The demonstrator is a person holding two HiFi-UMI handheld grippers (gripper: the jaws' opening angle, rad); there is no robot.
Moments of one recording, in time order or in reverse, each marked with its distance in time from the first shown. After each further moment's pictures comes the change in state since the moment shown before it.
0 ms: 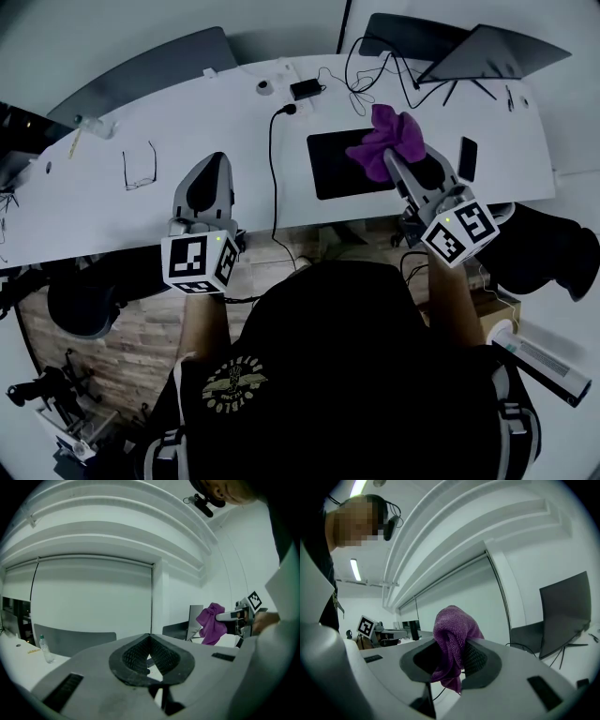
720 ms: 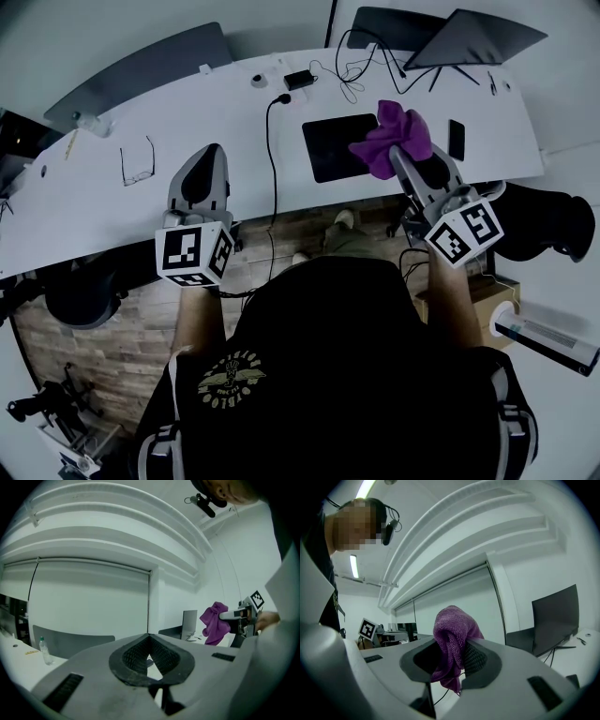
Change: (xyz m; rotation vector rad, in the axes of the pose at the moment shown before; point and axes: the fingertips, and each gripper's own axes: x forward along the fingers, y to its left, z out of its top) left arm -0.051 0.000 0.013 -0.001 -0.060 -0.054; right arm -0.054 0.054 0.014 -0.026 -0.053 -0.077
